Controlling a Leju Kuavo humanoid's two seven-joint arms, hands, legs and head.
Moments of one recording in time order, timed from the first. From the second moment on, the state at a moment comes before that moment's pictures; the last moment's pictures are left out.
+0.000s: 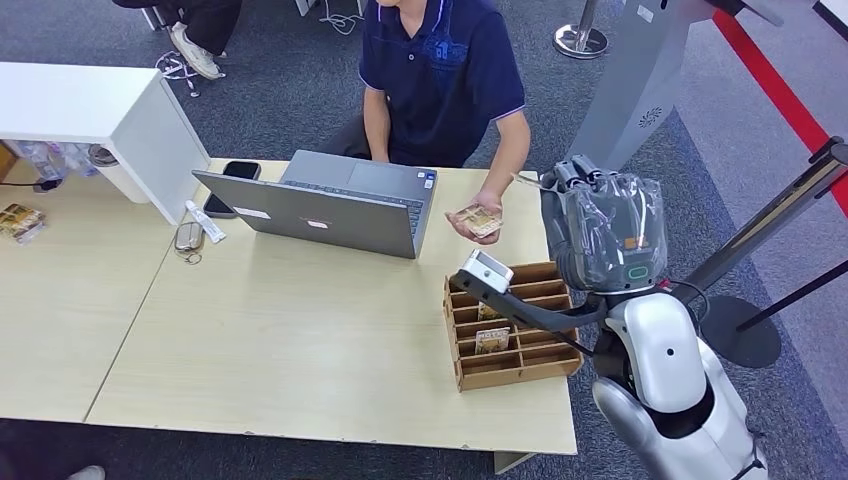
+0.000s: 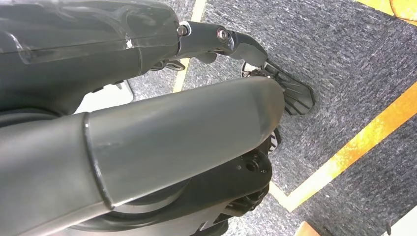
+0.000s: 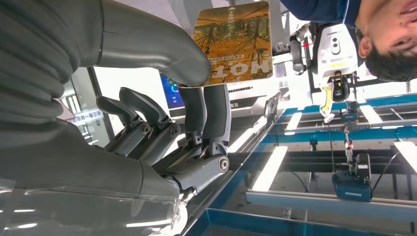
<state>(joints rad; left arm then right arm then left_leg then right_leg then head) -0.10 0.09 -0.71 -0.25 1.36 0.37 0.00 -0.44 -0.26 0.70 -2.02 1.44 -0.13 0.33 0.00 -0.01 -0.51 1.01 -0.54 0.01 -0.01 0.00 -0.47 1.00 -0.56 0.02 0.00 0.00</state>
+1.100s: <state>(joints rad) -0.10 0.09 -0.71 -0.25 1.36 0.46 0.09 -0.38 -0.26 0.71 -1.98 1.34 -0.13 0.30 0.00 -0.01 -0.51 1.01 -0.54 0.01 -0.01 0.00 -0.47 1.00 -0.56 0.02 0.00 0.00</state>
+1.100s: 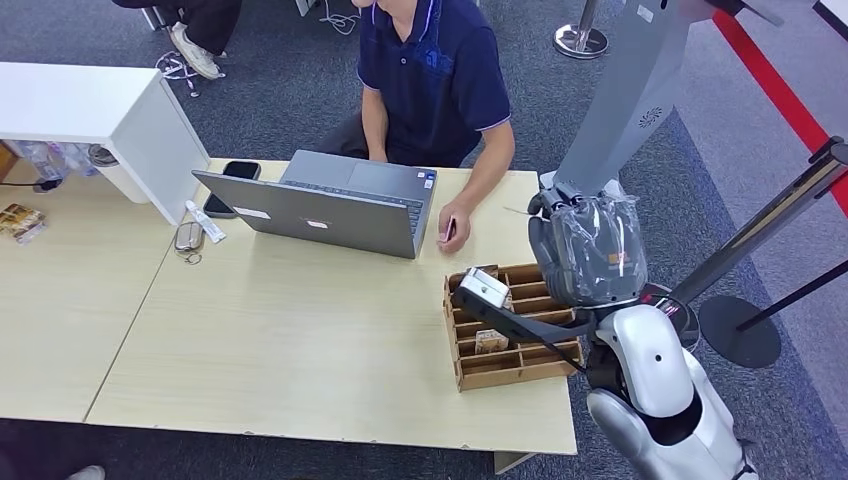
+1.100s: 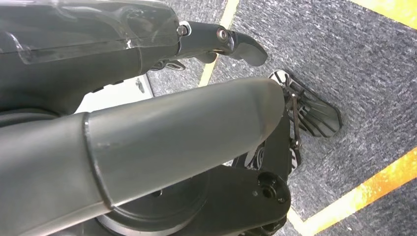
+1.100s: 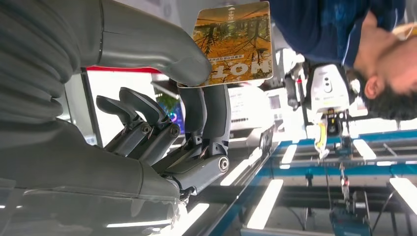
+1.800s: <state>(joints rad) -0.10 0.09 -0.71 -0.25 1.36 0.46 0.09 -0.37 -0.27 0.73 -1.91 1.30 -0.10 0.29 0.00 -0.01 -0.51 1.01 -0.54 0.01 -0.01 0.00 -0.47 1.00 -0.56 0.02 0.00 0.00</state>
